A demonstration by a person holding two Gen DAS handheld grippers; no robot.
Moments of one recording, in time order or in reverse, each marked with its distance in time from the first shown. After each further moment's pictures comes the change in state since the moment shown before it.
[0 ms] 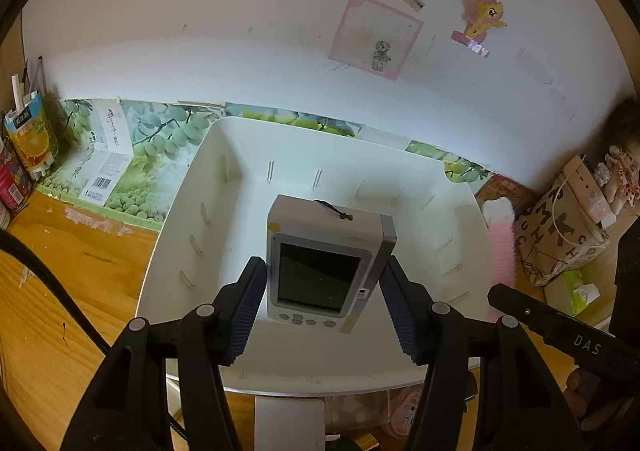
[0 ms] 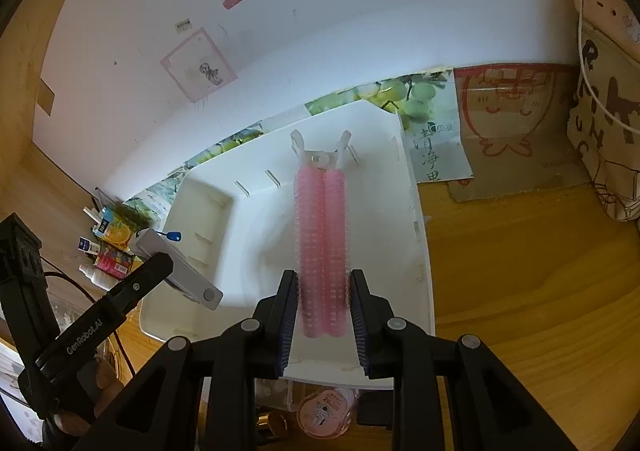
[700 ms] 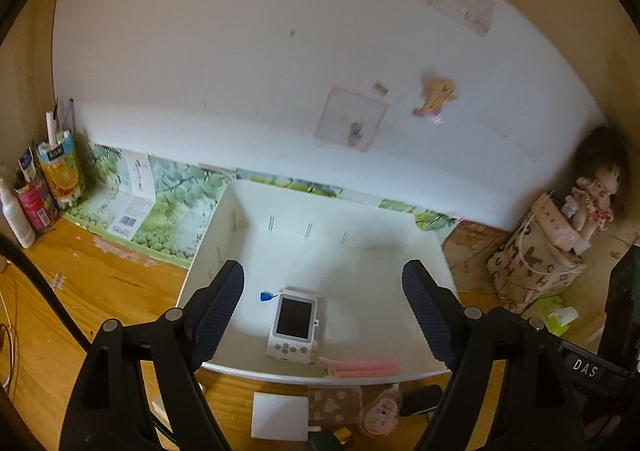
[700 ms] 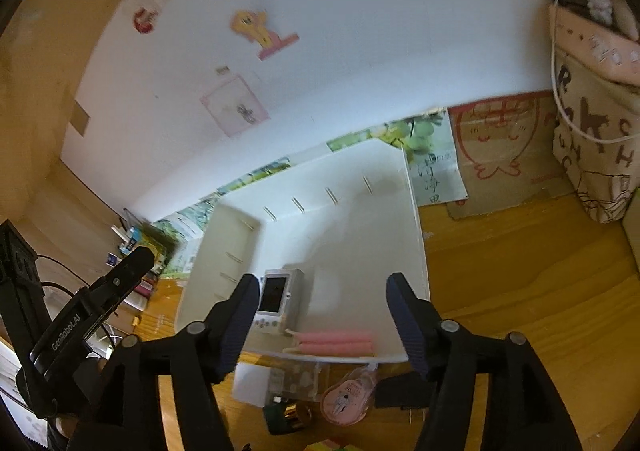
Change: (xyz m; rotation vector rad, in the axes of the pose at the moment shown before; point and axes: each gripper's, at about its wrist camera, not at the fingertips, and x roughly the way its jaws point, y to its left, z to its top) left arm -0.081 -0.014 0.003 -0.003 -0.193 -0.010; right arm -0.058 0.010 -0.011 0.014 -0.125 0.053
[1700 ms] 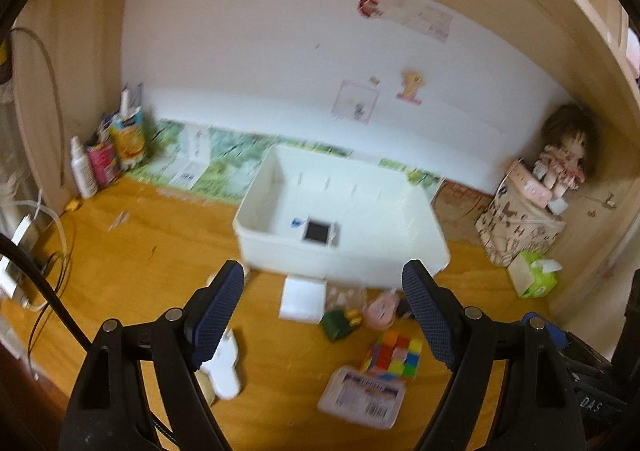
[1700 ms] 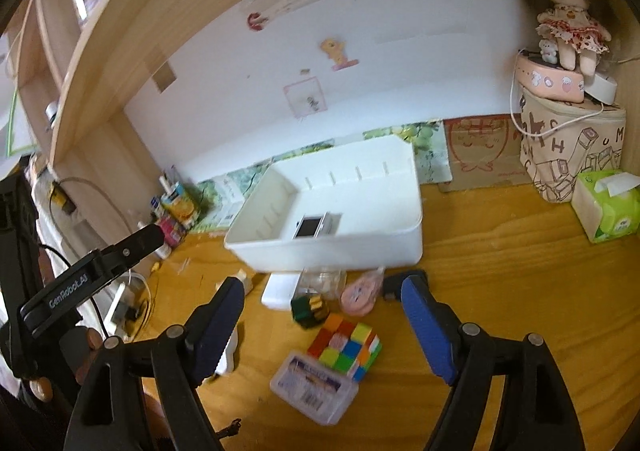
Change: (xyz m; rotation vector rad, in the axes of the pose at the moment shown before) left arm -0.131 -0.001 -0.097 -0.009 -0.002 0.082; right arm -0.123 0.038 -0.125 -0.178 -0.089 0.014
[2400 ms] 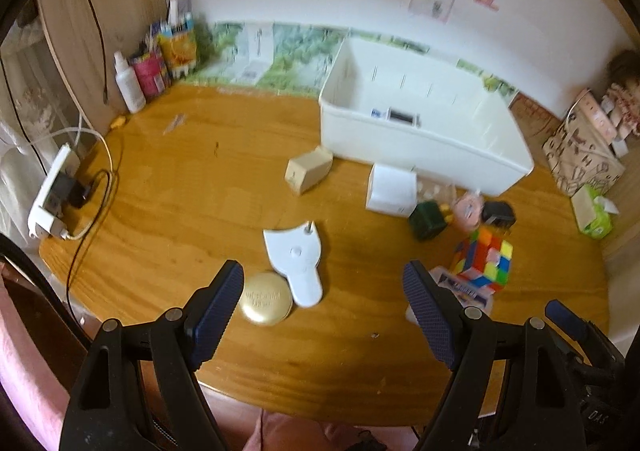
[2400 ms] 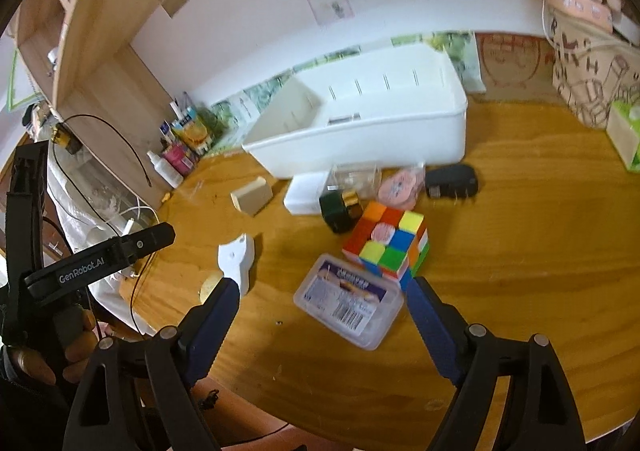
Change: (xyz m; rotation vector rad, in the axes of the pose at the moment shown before) left arm 0.029 0.050 -0.049 -0.018 0.328 0.183; right arm 0.040 0.023 -0.065 0.015 0.237 0.051
